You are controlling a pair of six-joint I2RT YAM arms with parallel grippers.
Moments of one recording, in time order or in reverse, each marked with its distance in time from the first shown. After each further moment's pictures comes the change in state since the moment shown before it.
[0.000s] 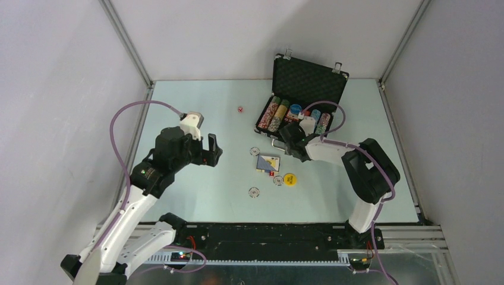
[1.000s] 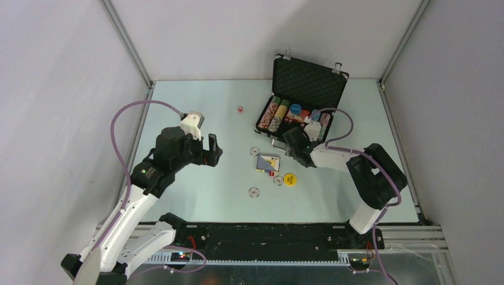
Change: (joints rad) left arm 0.001 0.006 -0.002 0.000 0.003 0.000; right arm -0.003 -0.066 -0.127 0.118 -0.045 0.098
